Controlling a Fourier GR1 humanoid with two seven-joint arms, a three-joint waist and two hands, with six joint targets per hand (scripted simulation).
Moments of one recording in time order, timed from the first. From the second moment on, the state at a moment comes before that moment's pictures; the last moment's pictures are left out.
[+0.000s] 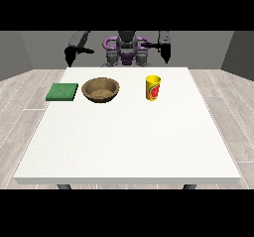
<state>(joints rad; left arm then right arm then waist) -0.11 0.03 -0.03 -1.47 0.04 0.15 -0.33 -0.04 -0.16 -0.18 -1.33 -0.17 0.22 -0.40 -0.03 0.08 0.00</state>
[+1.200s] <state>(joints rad) -0.55 0.15 0.24 -0.88 0.09 0.13 -0.70 -0.30 -0.24 -0.24 -1.01 -0.17 0.35 -0.71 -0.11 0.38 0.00</state>
